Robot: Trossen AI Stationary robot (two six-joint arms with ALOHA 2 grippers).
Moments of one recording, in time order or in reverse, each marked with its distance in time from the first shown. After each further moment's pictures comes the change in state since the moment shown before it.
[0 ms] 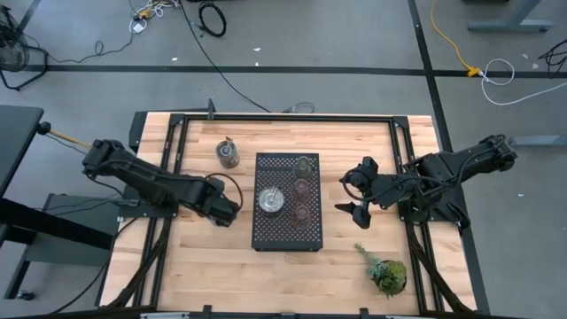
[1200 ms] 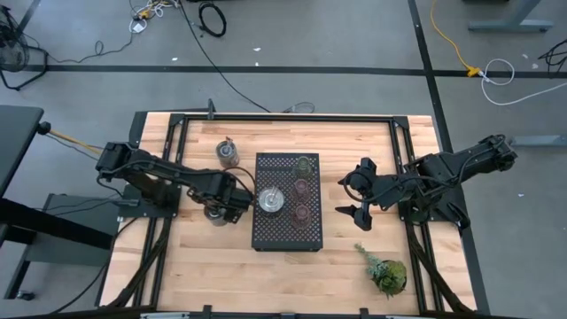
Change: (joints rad) left arm 0.150 0.133 0.000 0.030 0.096 0.213; right arm 0.007 0.000 0.000 0.017 -0.026 -0.056
